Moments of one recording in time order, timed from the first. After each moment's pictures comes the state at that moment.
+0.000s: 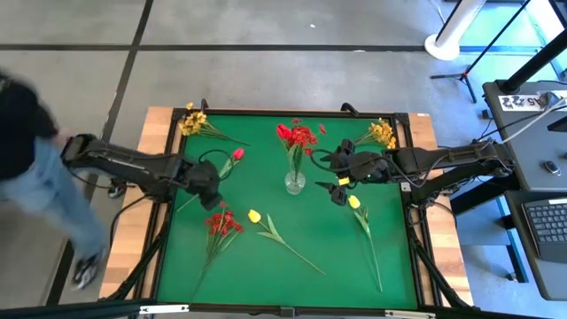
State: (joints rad) left arm -0.09 1.04 0.68 -1.05 -0.19 -0.94; right arm 0.14 1.23 1.13 -0.53 0.32 0.13
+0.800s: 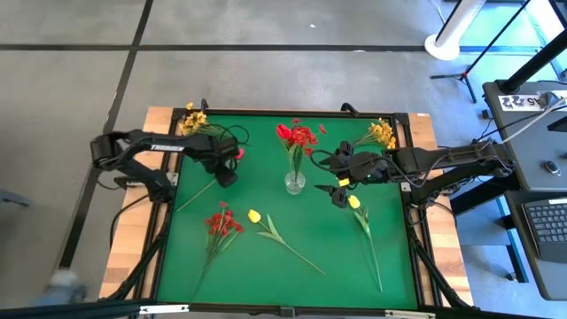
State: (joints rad) left arm 0.44 1.44 0.68 -0.75 -0.08 -0.40; right arm 0.14 1.23 1.13 -0.53 0.26 0.15
